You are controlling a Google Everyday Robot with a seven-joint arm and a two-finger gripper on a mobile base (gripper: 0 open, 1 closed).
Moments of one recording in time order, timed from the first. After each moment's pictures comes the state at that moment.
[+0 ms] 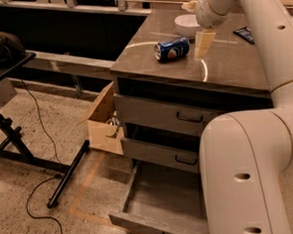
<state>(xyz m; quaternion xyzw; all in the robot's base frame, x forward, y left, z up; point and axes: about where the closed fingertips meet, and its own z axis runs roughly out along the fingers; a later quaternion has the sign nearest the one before) 0.814 -0.176 0.927 -0.73 0.59 -0.12 0.33</state>
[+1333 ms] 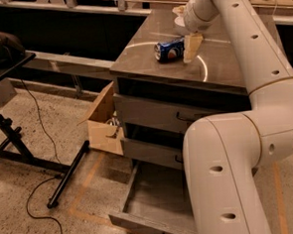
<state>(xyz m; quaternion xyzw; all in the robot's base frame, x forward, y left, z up) 0.849 -0.151 0.905 -0.73 0.59 -0.14 0.33</state>
